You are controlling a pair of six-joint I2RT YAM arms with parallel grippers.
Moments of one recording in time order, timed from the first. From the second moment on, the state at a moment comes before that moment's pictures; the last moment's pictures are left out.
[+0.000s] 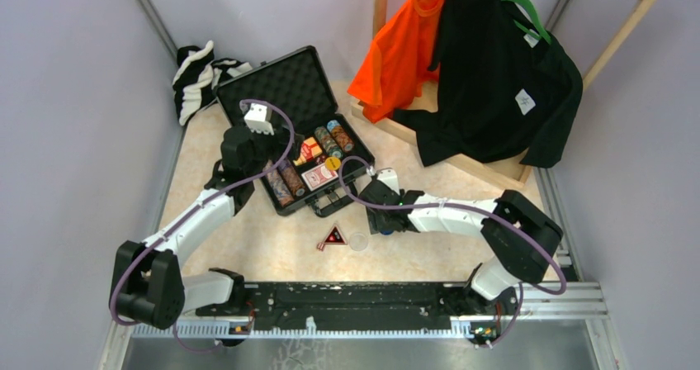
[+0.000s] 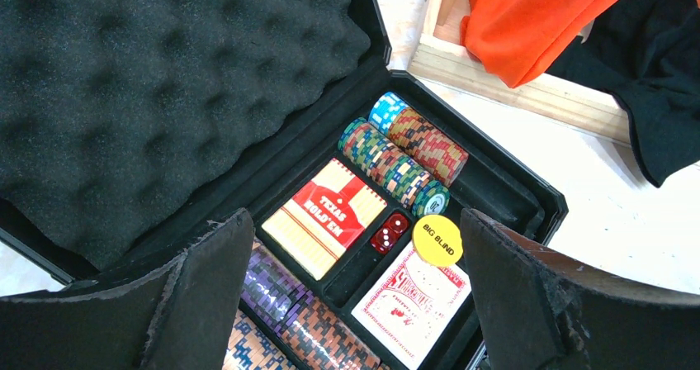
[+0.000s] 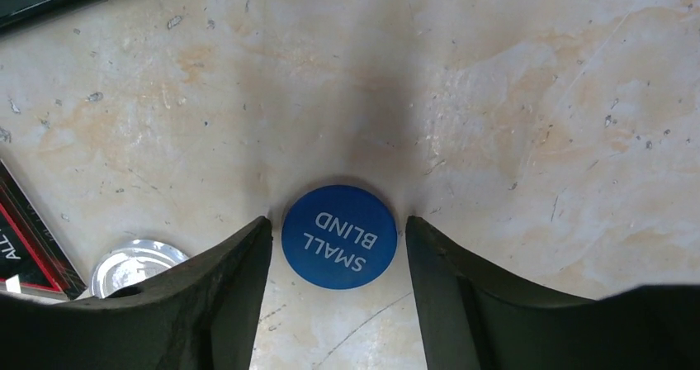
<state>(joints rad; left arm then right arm) -0.30 1.22 0.71 0.31 0.05 -0.16 0.94 1.53 0.78 -0.39 0.36 0.63</state>
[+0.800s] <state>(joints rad) -0.30 1.22 0.71 0.31 0.04 -0.16 0.97 1.51 0.77 -0.40 0.37 0.65</state>
